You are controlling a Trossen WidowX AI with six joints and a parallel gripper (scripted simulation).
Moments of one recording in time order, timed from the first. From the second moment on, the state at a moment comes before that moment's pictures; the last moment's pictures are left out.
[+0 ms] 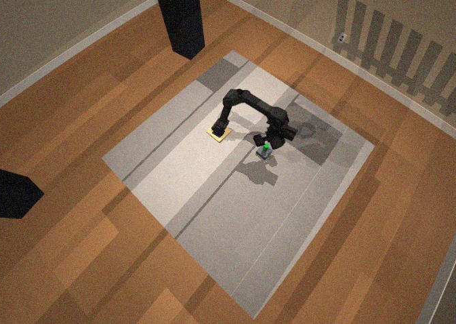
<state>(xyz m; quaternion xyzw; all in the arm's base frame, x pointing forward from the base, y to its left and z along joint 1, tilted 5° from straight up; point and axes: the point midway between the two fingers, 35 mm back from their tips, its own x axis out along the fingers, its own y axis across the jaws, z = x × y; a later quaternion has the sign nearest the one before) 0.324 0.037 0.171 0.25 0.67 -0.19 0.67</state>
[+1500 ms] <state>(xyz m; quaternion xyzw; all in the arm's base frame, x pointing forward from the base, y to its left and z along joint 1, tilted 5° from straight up) 0.323 0.041 0.141 0.08 0.70 -0.01 0.71</state>
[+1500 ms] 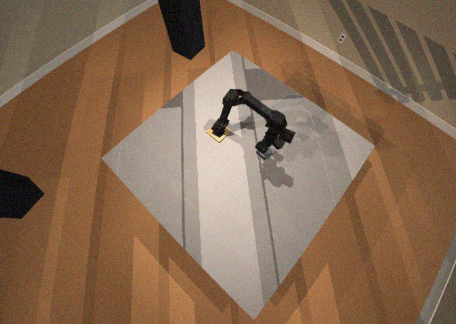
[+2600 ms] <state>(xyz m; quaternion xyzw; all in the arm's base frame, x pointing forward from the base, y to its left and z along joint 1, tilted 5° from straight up) 0.325 0.035 0.213 0.08 0.69 -0.02 0.72</state>
